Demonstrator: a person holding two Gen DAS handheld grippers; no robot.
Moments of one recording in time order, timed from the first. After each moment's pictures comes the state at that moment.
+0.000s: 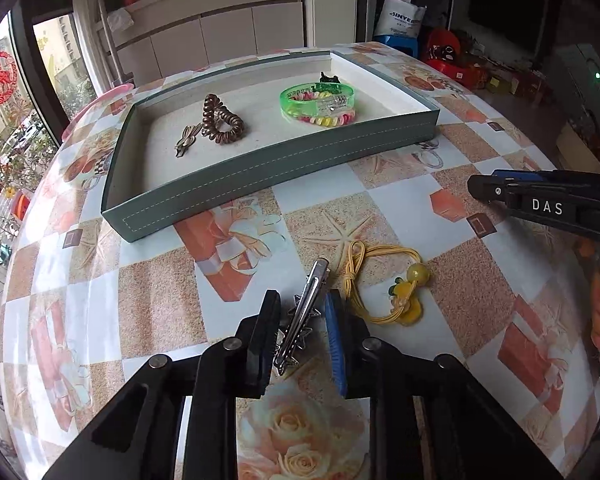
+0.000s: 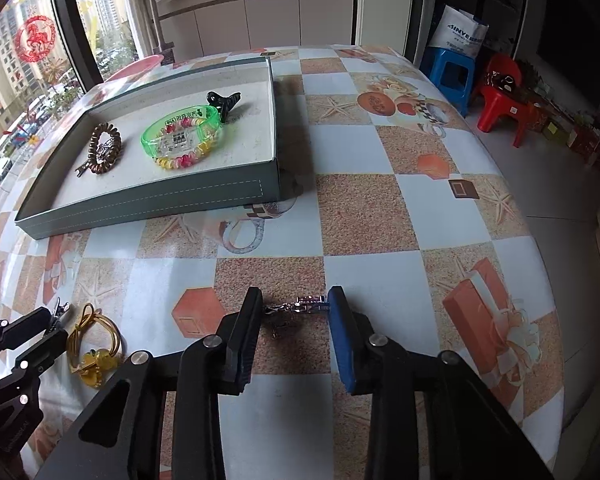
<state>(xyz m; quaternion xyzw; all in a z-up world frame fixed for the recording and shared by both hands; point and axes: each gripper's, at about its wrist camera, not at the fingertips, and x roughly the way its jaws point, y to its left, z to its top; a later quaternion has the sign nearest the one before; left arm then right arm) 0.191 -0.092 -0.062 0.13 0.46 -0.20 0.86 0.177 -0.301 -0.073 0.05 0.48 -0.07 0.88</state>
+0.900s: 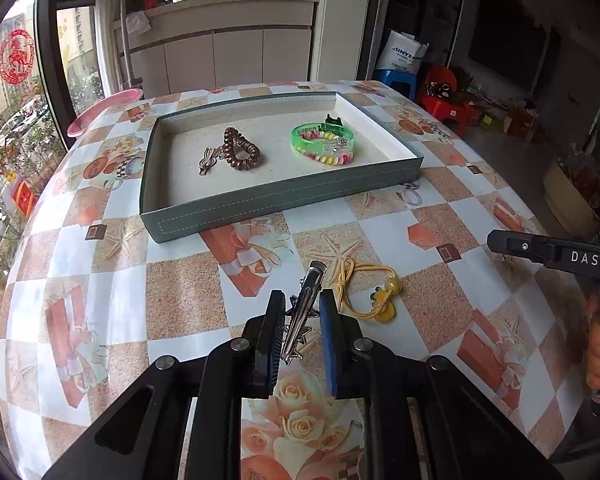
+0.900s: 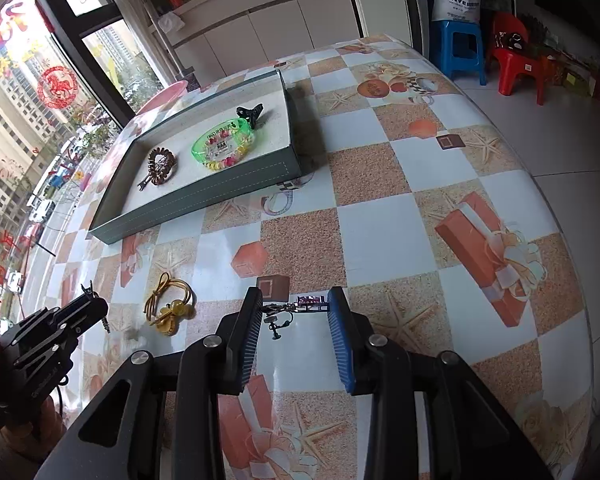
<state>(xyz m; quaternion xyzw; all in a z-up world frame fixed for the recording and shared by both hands) 0.175 -0.061 -0.026 0.06 0.43 -0.21 0.88 0.123 -0.317 -0.048 0.16 0.46 0.00 0.87</state>
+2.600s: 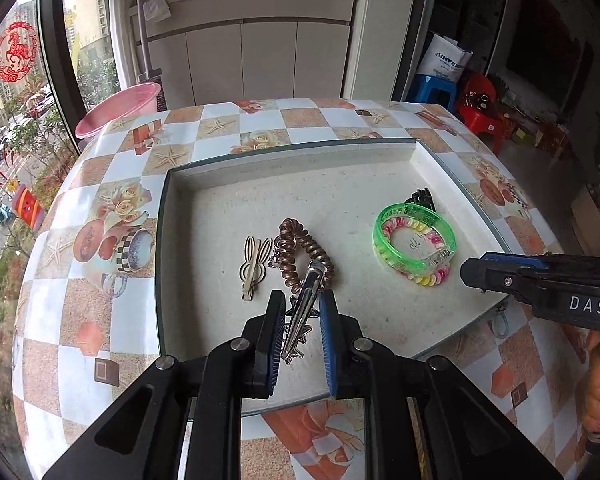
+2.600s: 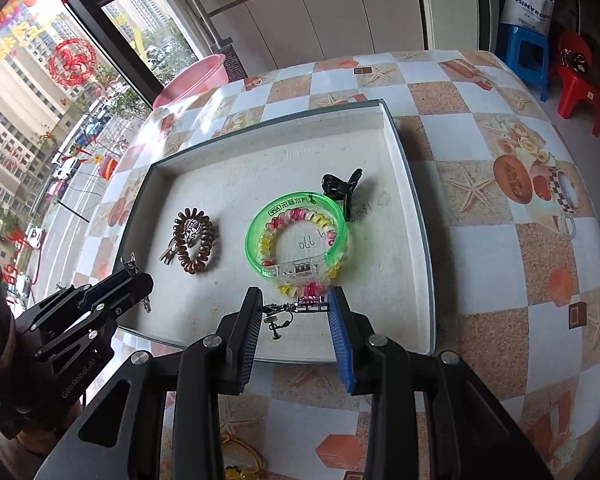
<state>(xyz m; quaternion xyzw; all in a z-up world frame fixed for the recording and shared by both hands) 0.331 -0.069 -0.022 0.05 0.45 -0.16 0.88 0.298 -0.274 -0.038 0.14 0.51 0.08 0.85</state>
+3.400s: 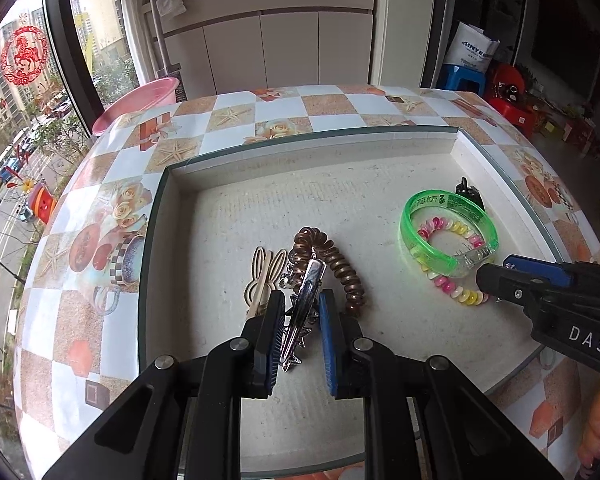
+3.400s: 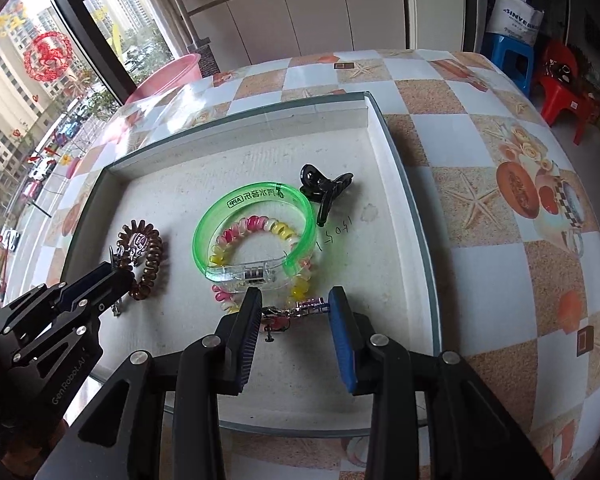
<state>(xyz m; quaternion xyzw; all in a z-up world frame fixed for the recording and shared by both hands) 0.358 -0.085 -0.047 0.08 0.46 -0.11 0.88 0.323 -0.269 -0.064 0.11 0.50 0.03 0.86</state>
